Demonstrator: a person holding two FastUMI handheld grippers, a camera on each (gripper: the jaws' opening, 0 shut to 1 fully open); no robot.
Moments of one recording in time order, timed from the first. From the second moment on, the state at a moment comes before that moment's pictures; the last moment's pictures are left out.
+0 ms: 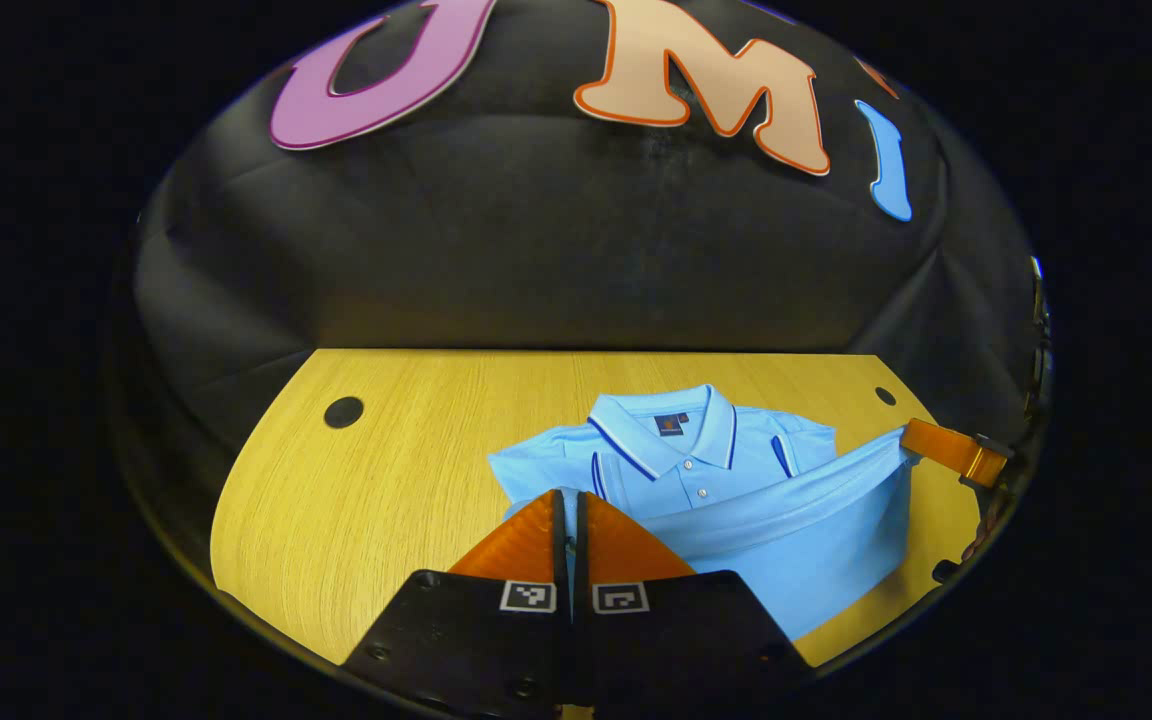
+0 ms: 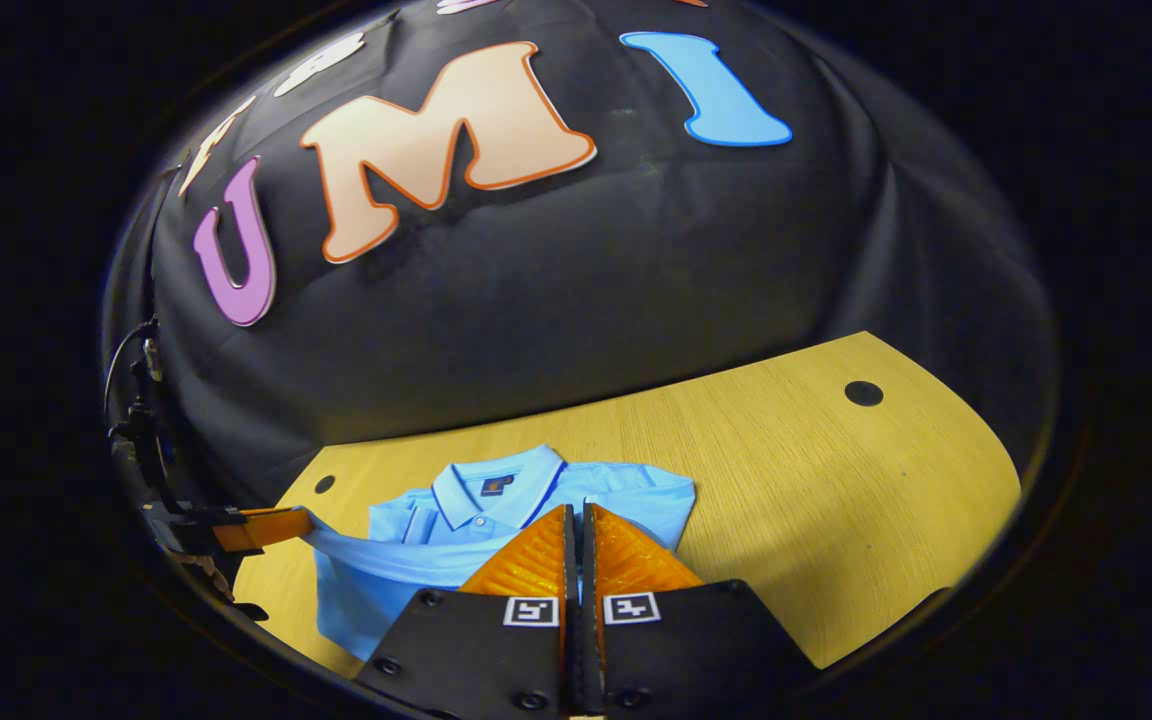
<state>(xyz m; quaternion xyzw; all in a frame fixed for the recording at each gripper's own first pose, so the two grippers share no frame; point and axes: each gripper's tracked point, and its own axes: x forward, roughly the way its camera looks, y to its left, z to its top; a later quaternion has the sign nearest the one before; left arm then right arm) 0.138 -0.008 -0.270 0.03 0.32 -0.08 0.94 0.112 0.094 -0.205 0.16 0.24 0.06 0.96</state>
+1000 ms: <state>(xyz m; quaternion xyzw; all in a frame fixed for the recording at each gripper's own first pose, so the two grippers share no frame) 0.040 -0.029 -0.127 0.02 0.10 -0.02 0.99 0.005 0.061 -0.071 0.10 0.08 0.08 0.99</state>
